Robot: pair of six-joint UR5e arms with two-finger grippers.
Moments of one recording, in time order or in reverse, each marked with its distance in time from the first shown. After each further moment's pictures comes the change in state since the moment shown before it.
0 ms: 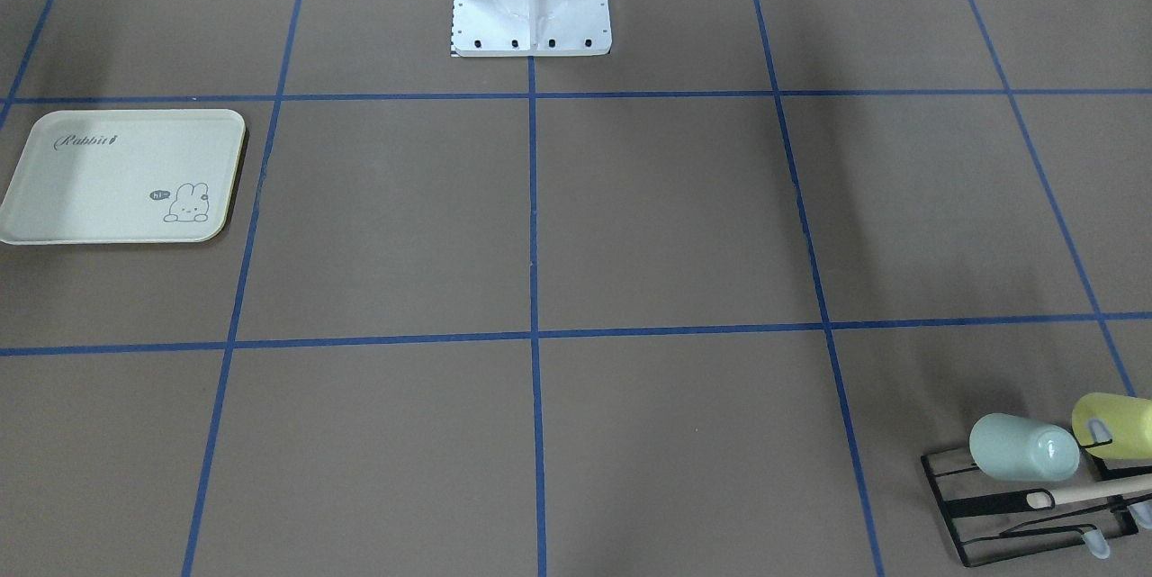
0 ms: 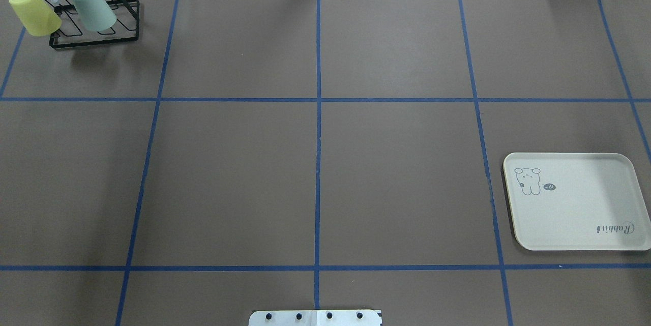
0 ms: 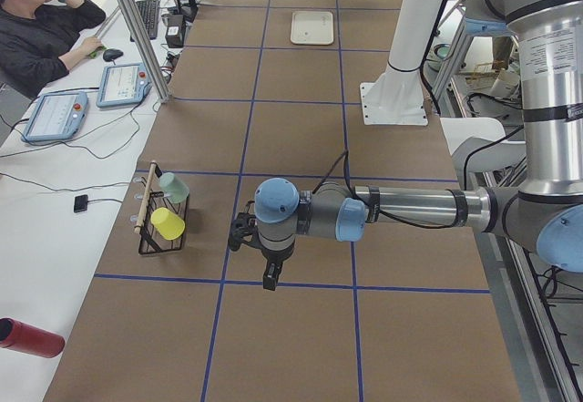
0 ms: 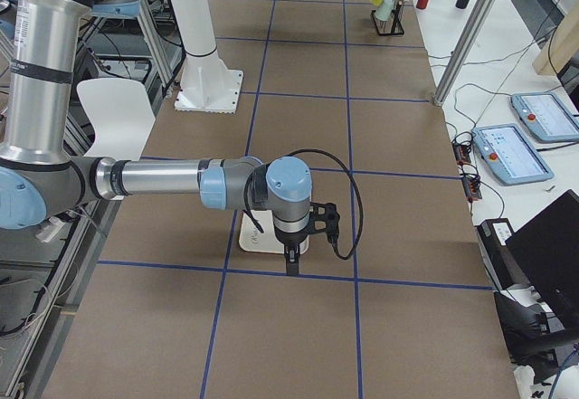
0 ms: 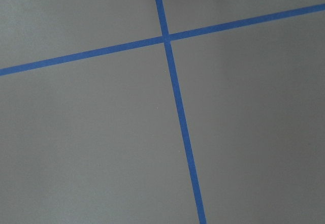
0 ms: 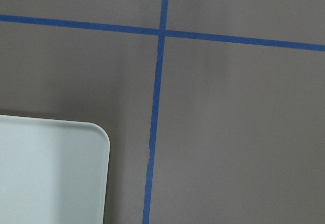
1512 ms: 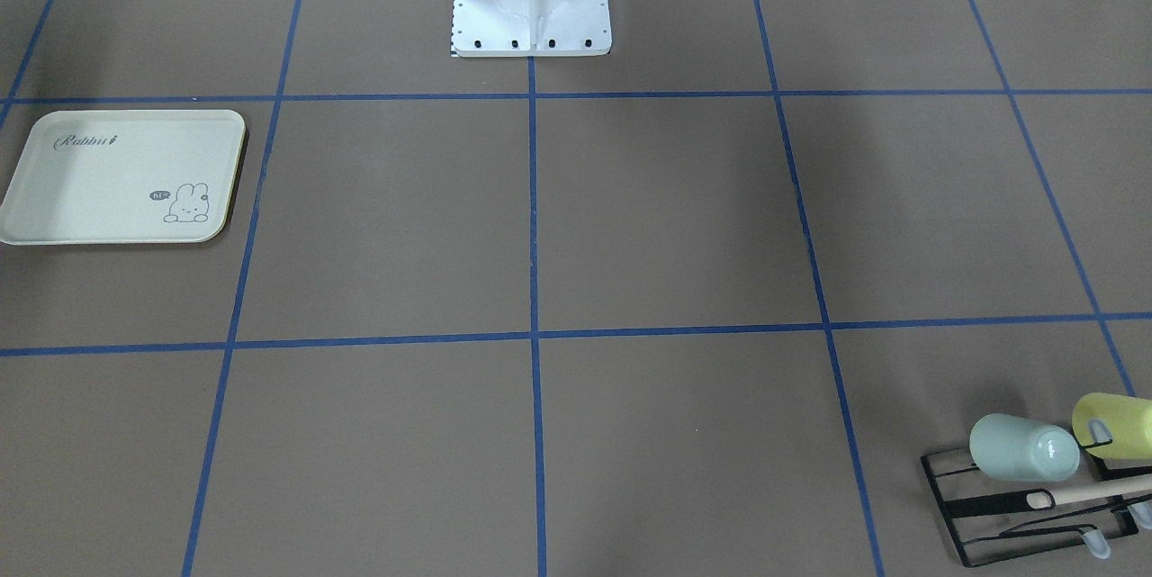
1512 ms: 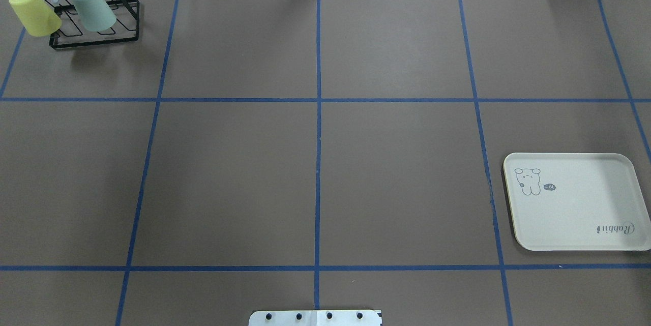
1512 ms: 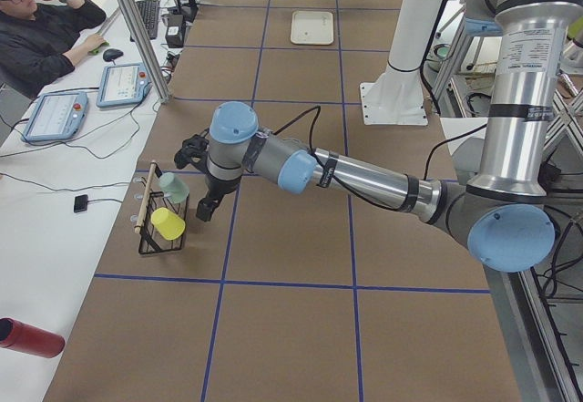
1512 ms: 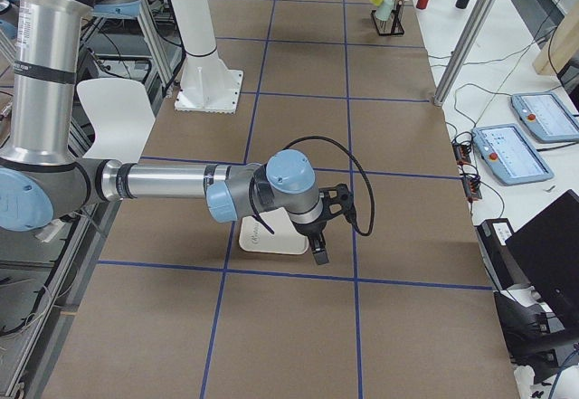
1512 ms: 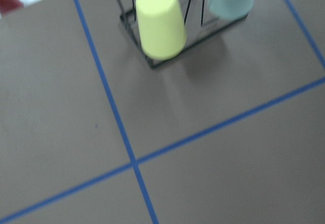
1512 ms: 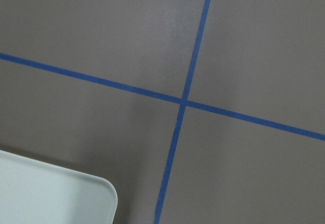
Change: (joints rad) left arm 0.005 -0.290 0.003 -0.127 0.004 -0.109; right arm 0.000 0.044 -0.059 0.330 0.035 0.032
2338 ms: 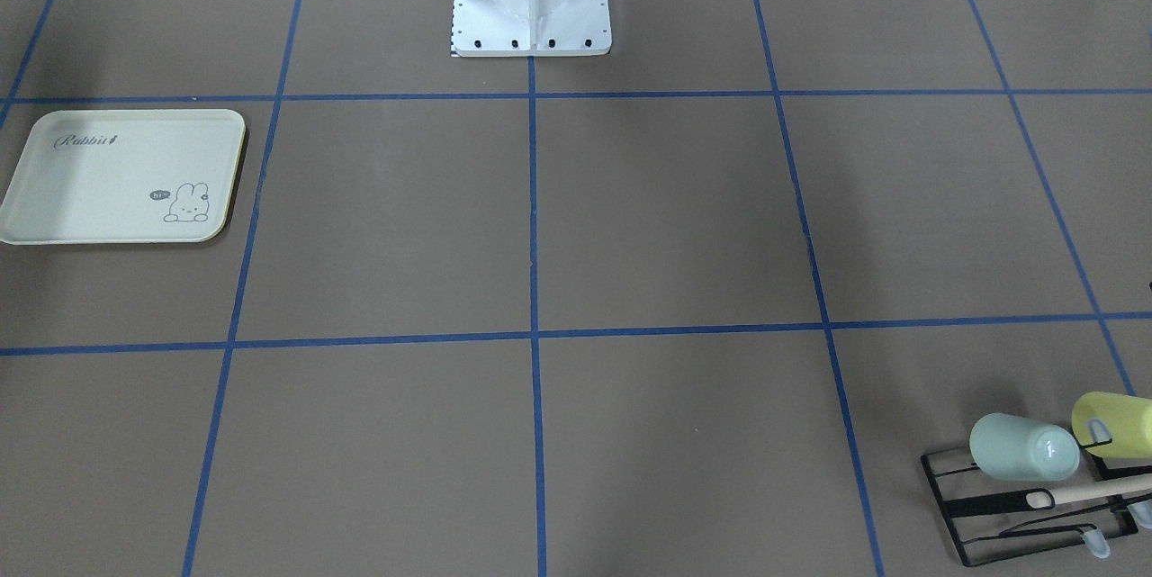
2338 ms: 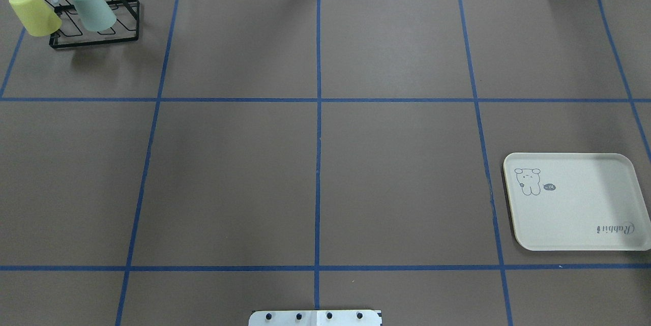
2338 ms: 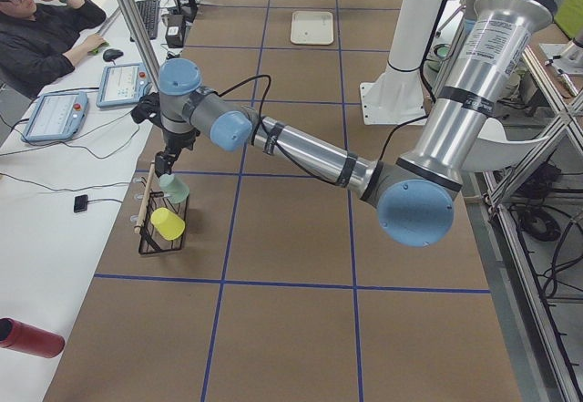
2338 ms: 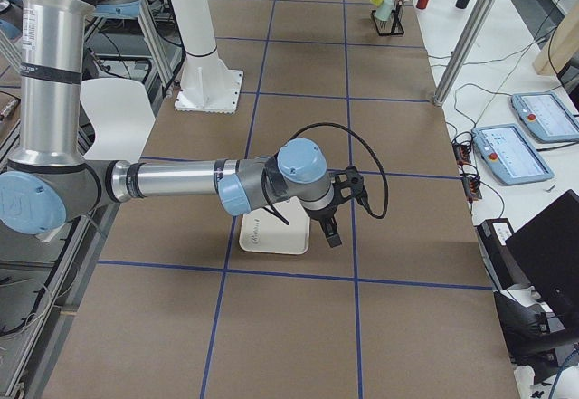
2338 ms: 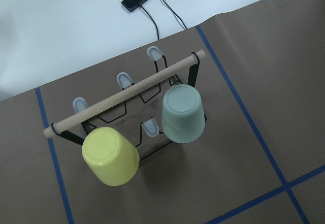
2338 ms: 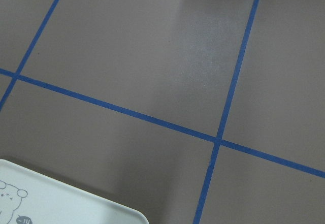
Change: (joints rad) left arm 0.106 -0.333 0.268 -0.041 0.014 -0.133; right arm -0.001 0.039 -0.001 0.006 0.084 0.001
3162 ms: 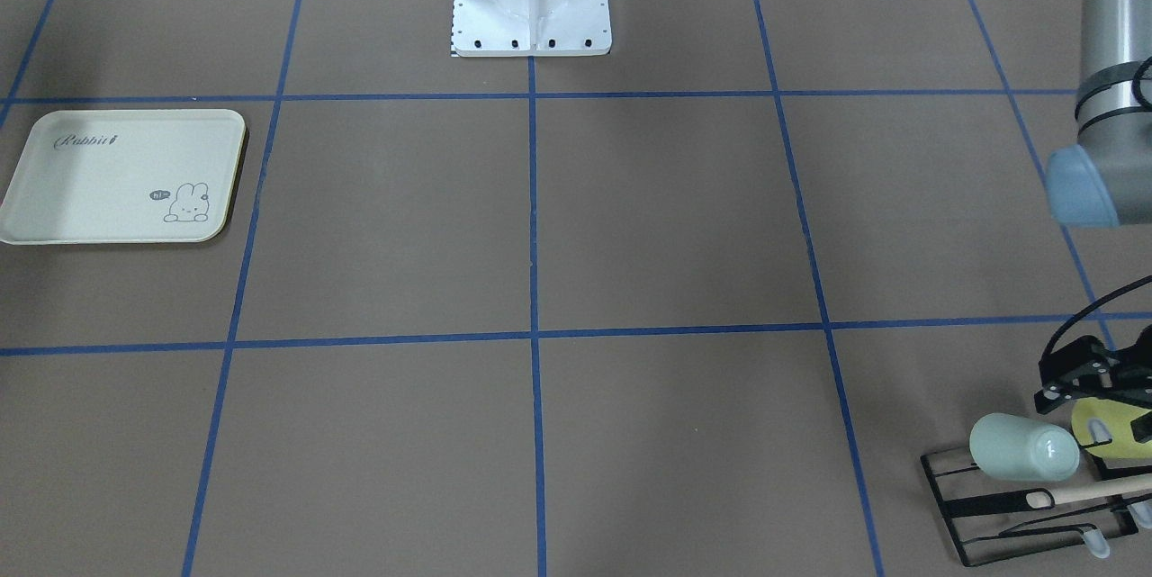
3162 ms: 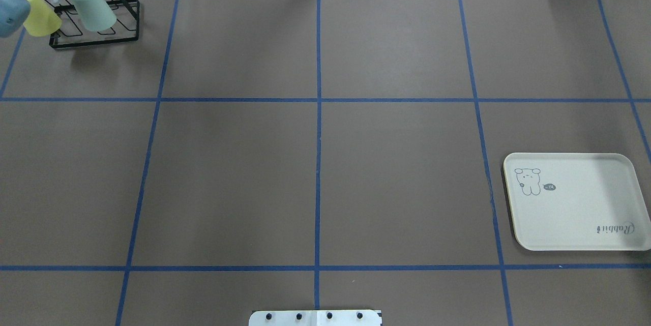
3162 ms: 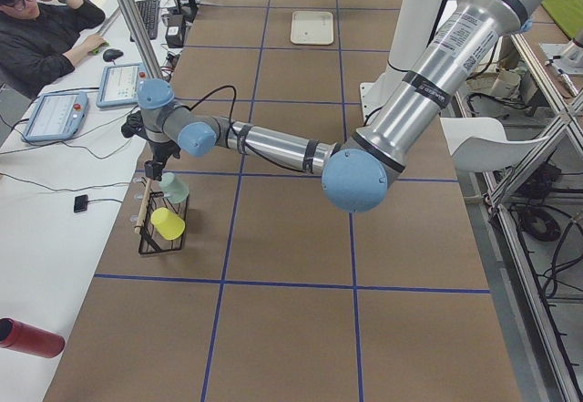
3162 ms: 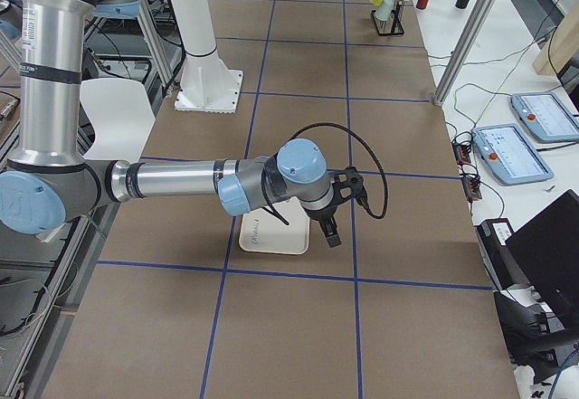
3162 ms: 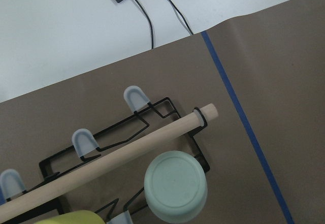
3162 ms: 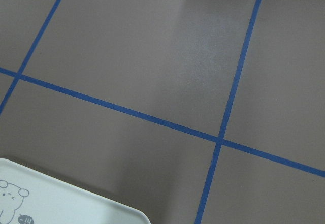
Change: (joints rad) left arm 0.162 -0.168 0.337 -0.163 0.108 -0.138; right arm 0.000 -0.001 -0.001 0.000 0.002 0.000
